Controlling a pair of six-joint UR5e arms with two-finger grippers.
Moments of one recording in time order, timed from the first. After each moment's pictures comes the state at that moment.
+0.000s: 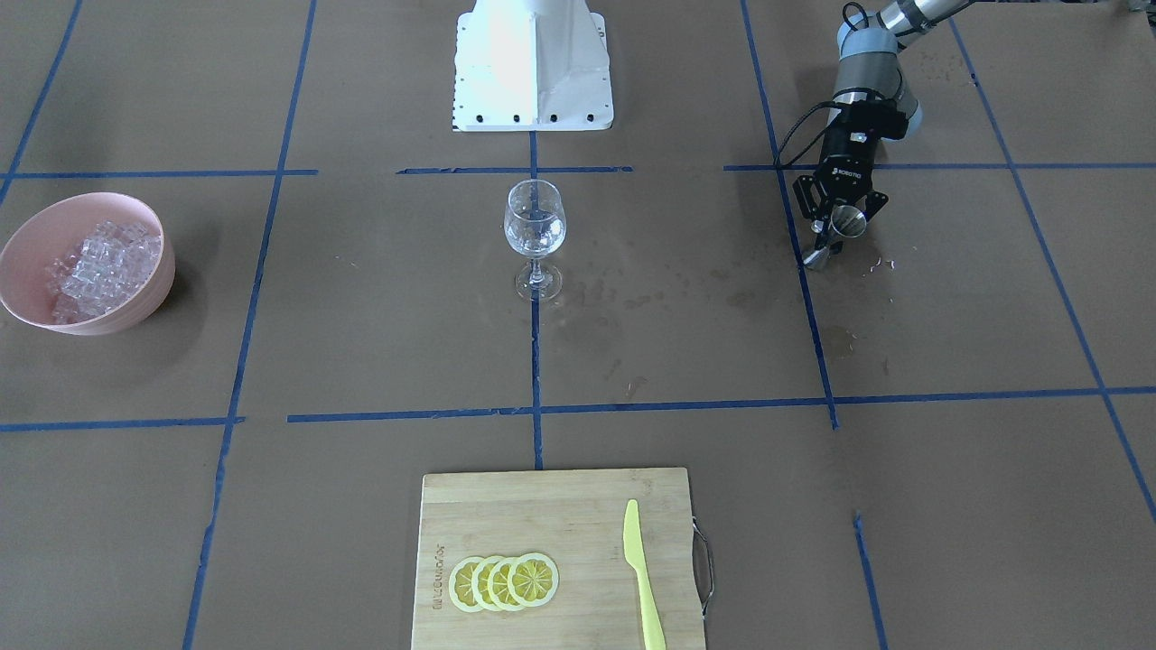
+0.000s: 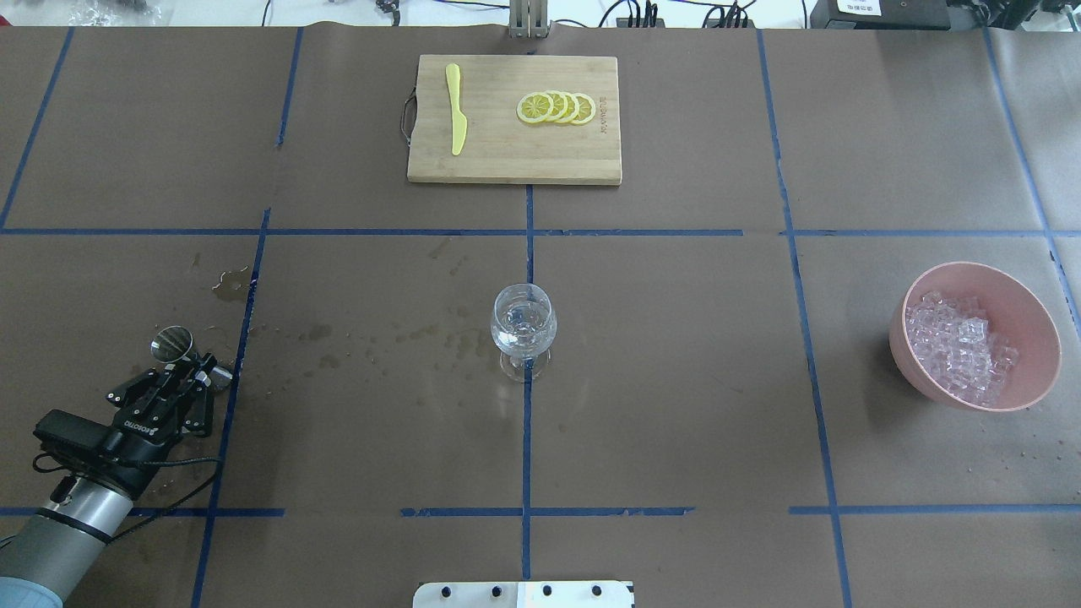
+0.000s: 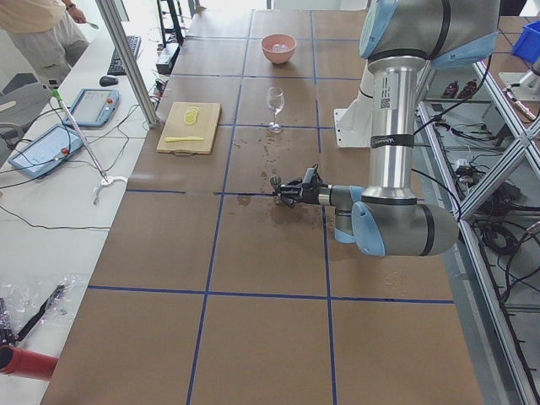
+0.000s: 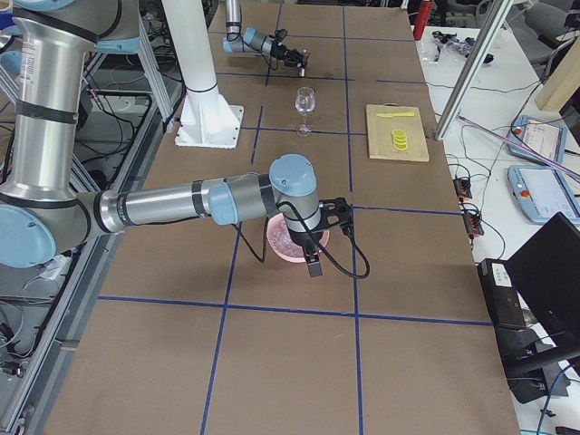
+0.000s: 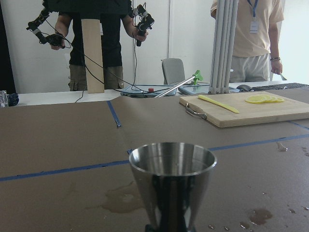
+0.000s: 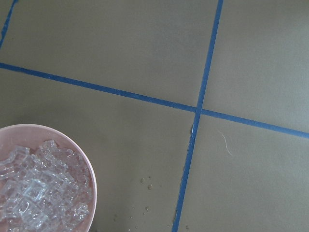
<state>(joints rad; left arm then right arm) -0.05 -1.52 -1.41 -3.36 -0.45 -0.75 1.55 -1.77 1.96 -1.49 2.31 -0.01</state>
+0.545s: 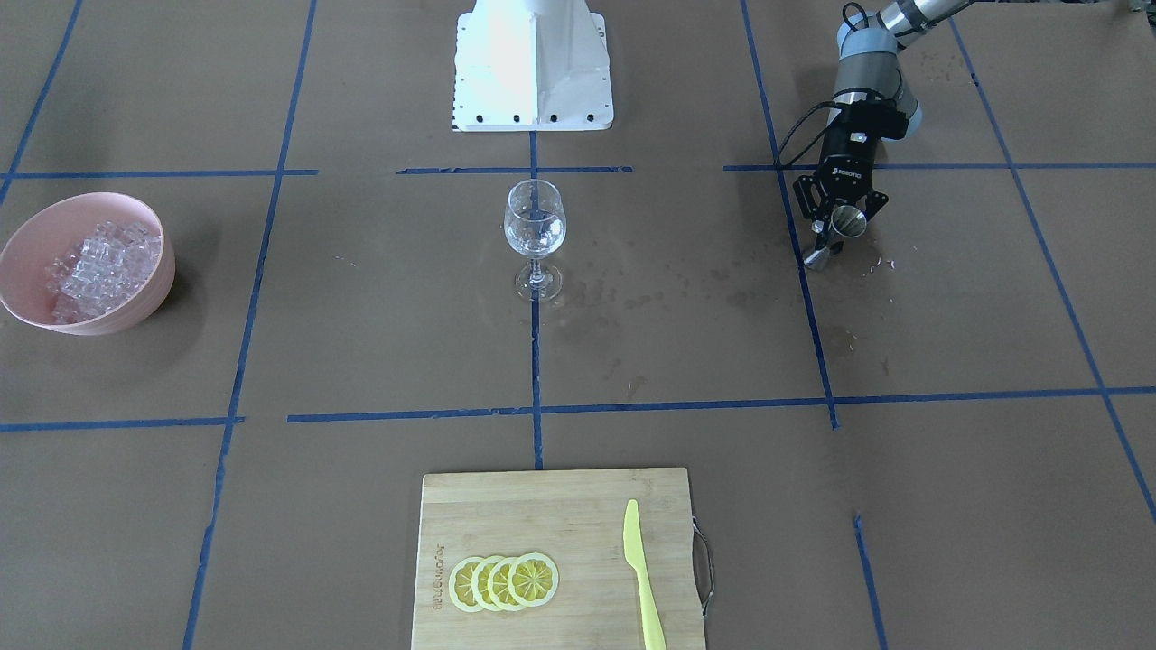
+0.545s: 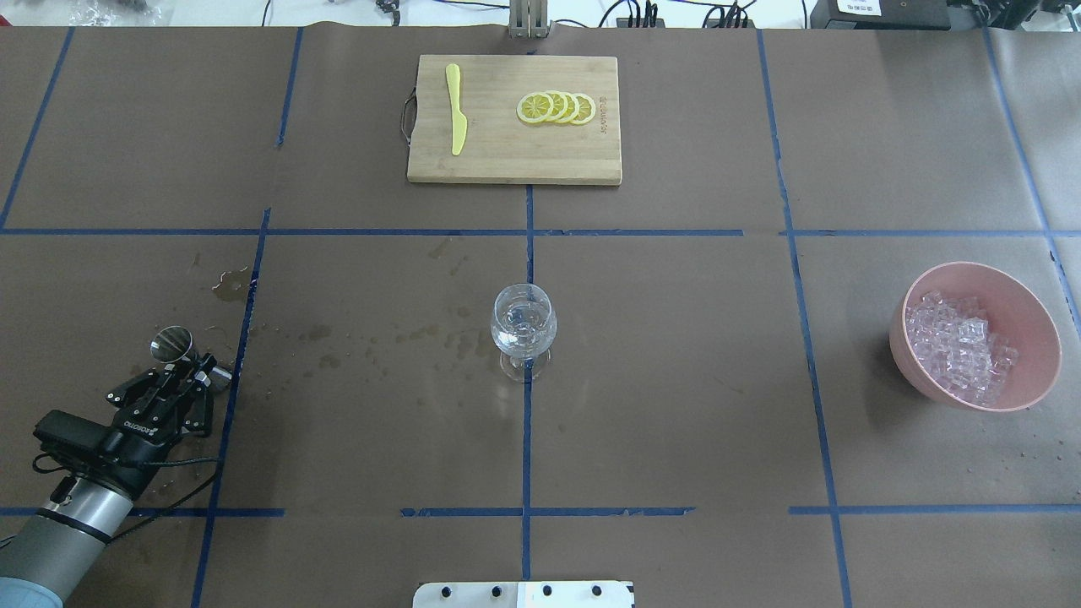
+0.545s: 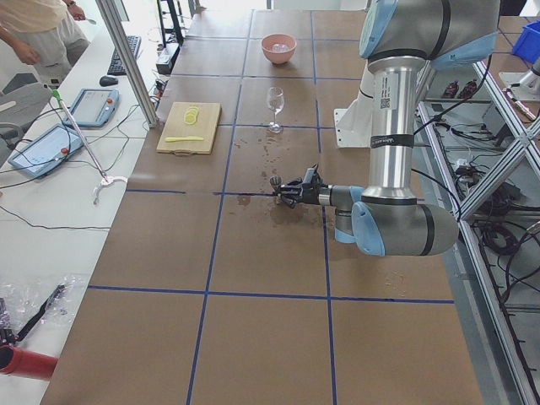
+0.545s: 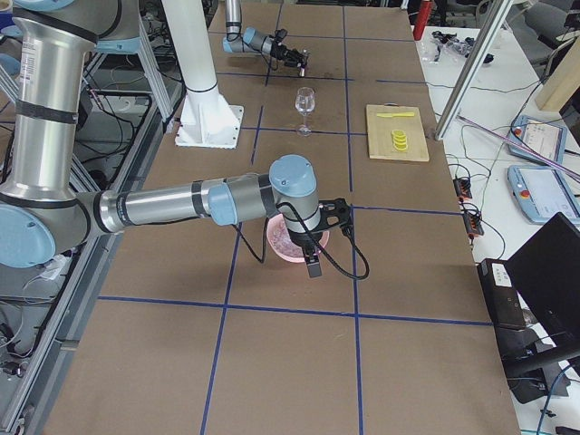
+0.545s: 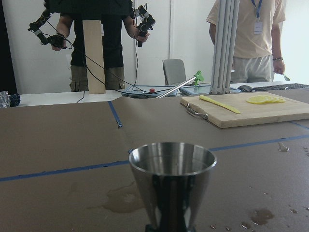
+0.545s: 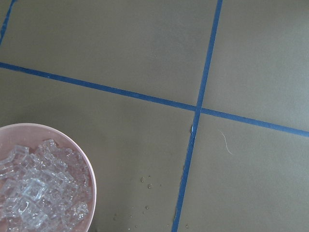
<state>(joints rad) -0.05 -1.52 -1.41 -3.36 -0.45 -0.75 1.55 -1.77 1.96 -1.49 2.31 -0.01</state>
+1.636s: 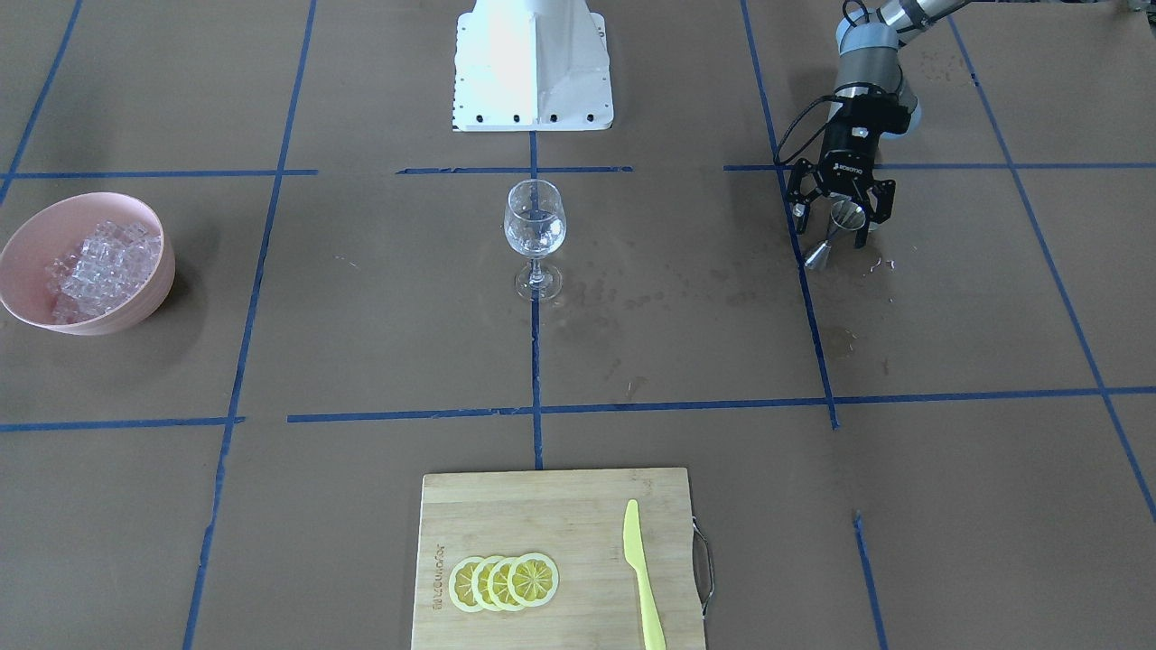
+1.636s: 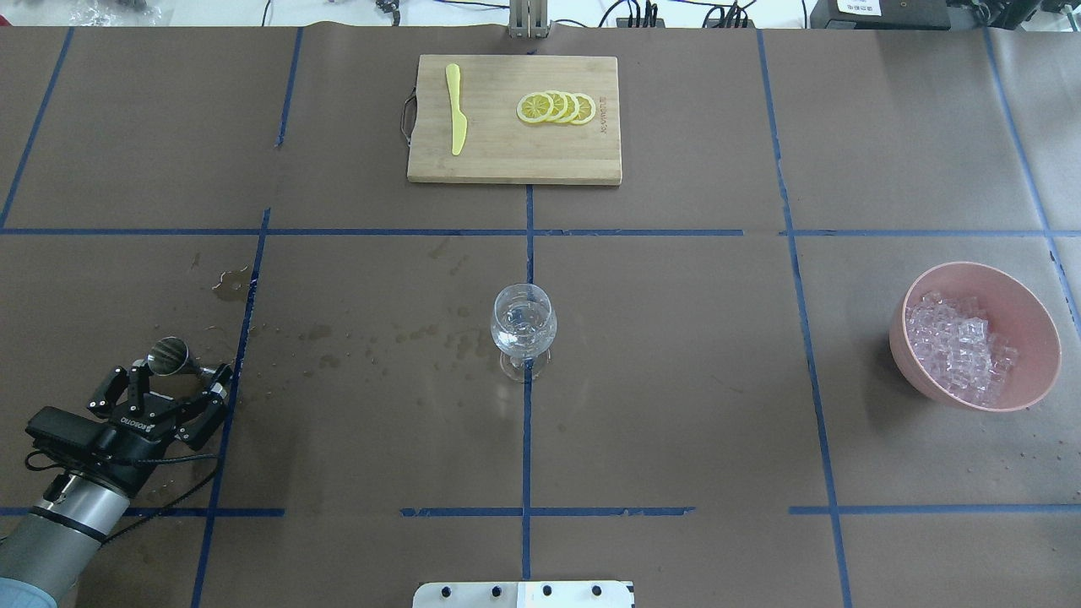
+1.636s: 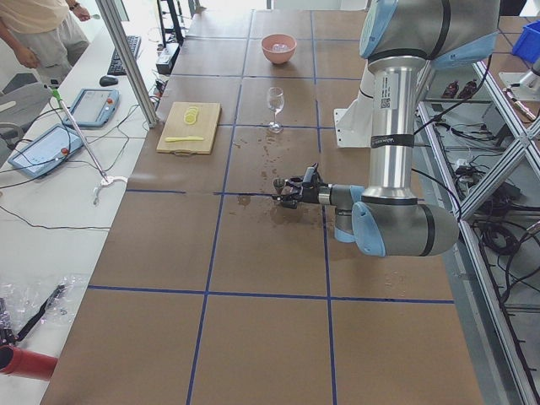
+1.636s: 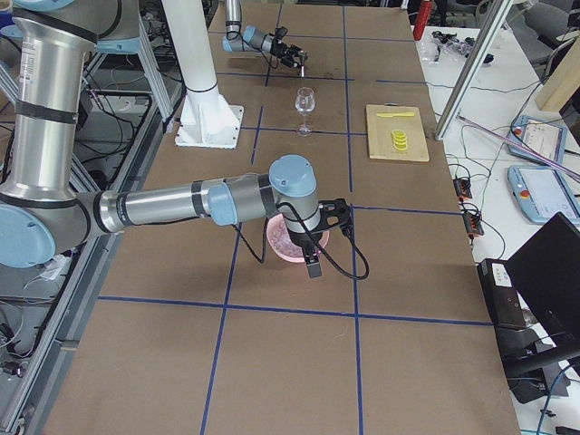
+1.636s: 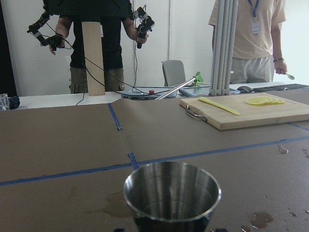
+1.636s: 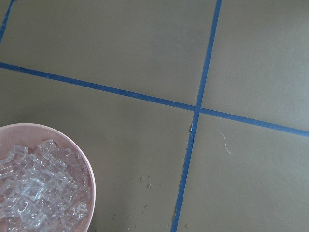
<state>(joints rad) -0.05 -1.51 -1.47 -3.36 -0.45 -0.72 1.55 -1.77 1.96 -1.49 2.31 -0.01</state>
